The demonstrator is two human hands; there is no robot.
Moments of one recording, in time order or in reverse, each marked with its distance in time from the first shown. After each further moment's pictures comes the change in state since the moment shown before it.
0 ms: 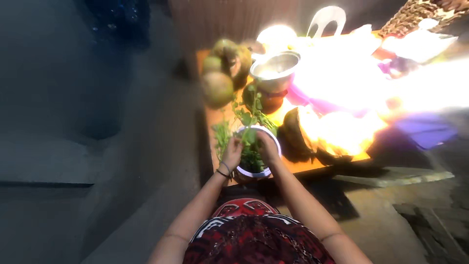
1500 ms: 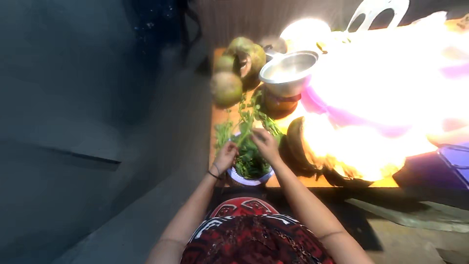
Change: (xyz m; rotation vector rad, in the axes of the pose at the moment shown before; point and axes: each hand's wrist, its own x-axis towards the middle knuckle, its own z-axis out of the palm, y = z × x) left_hand 0.015 0.000 0.027 -0.059 0.092 -0.046; right_hand 0.047 -0.008 -0.043 -0.350 -0.229 -0.496
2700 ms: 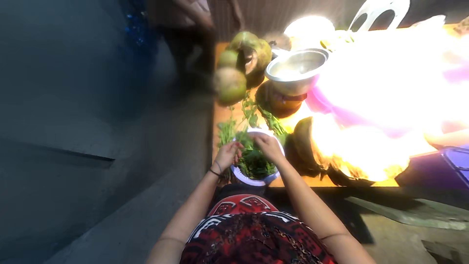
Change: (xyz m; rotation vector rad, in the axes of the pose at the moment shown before) left_hand 0.006 -0.001 -0.022 -0.116 -0.057 -0.090; right_hand 0.009 -0.008 0.010 -0.154 -0.223 0.341
